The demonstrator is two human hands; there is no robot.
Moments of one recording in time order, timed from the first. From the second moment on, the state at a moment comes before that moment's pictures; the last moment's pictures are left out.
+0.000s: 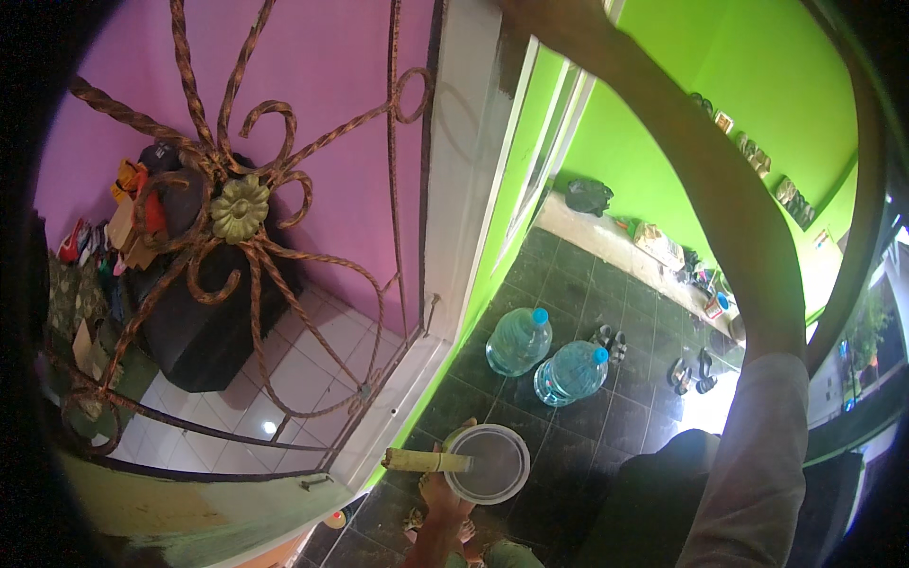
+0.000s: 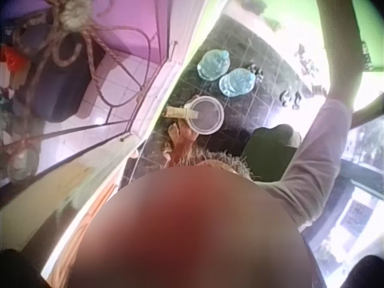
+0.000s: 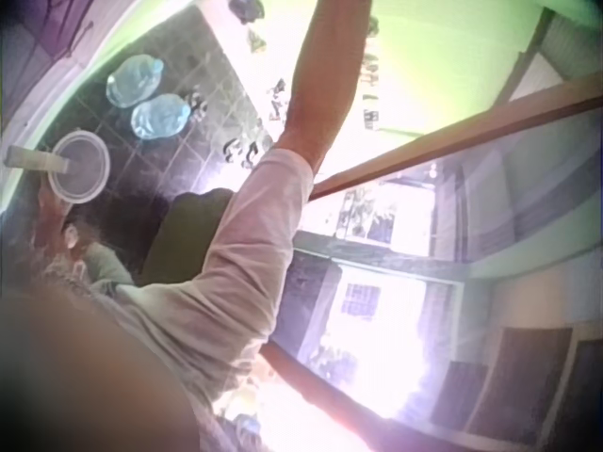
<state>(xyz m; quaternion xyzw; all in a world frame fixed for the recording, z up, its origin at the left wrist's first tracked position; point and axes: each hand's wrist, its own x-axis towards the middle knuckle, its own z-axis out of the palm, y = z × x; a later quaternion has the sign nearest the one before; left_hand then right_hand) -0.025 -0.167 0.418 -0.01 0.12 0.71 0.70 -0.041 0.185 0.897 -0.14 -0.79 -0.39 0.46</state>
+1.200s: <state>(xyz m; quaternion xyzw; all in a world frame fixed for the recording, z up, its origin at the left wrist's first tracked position) -0.034 -0.162 0.403 0.02 0.14 0.68 0.72 -0.009 0.201 0.908 -0.22 -0.76 -0.03 0.62</state>
